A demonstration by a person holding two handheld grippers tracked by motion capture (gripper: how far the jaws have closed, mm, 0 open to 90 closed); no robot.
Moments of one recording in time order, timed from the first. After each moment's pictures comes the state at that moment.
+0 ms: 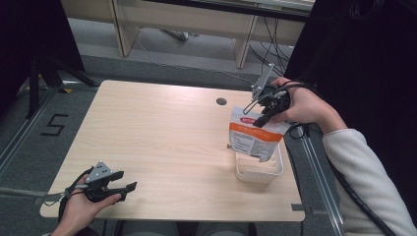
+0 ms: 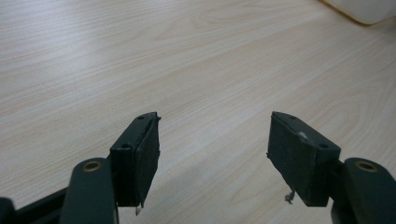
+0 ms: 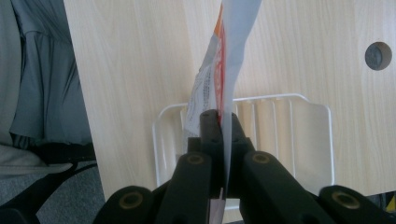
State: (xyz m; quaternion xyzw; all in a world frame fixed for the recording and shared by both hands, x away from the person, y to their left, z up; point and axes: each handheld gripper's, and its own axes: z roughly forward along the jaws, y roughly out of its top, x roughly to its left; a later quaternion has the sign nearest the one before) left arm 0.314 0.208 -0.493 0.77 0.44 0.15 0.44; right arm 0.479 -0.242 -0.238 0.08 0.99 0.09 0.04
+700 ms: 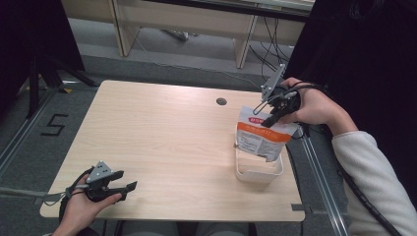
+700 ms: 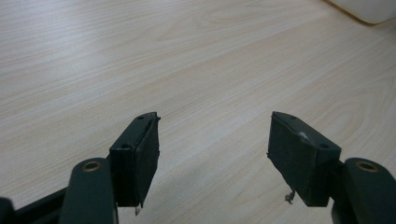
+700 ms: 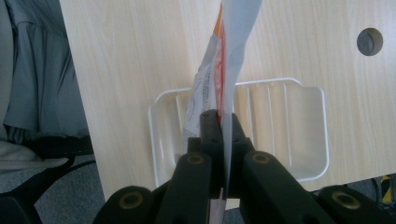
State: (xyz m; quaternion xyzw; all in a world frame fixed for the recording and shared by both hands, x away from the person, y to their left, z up) left arm 0.315 0.207 -0.493 0.77 0.44 0.15 0.44; right arm 0.476 -0.263 -0.235 0.08 0.99 0.10 0.05
